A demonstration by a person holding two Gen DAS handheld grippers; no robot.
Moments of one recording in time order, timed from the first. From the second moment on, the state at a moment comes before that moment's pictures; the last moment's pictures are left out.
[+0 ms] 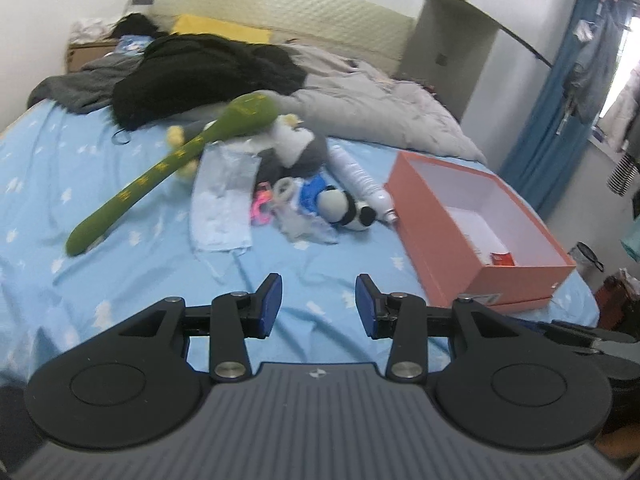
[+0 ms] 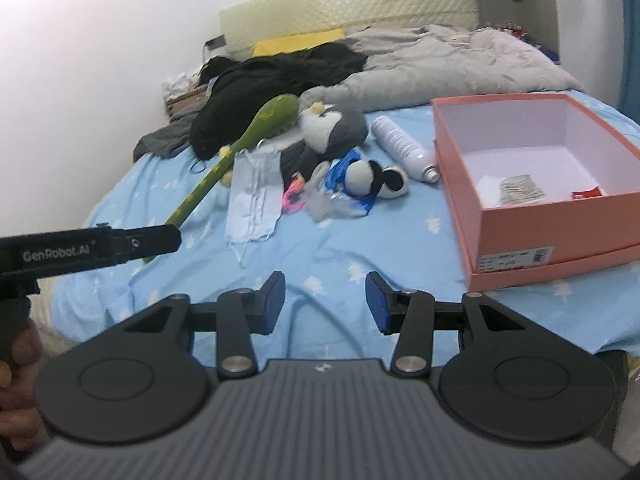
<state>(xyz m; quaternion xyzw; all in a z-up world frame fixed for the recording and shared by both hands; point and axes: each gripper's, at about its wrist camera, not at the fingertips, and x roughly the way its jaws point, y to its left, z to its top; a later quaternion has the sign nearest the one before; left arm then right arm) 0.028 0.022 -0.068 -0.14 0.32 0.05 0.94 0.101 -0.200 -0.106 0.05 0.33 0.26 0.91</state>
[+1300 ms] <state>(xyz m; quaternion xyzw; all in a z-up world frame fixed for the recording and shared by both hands) 0.218 0.146 -0.205 -0.18 0.36 0.14 0.90 0.293 -0.122 -0.184 0.01 0.37 0.22 0.90</state>
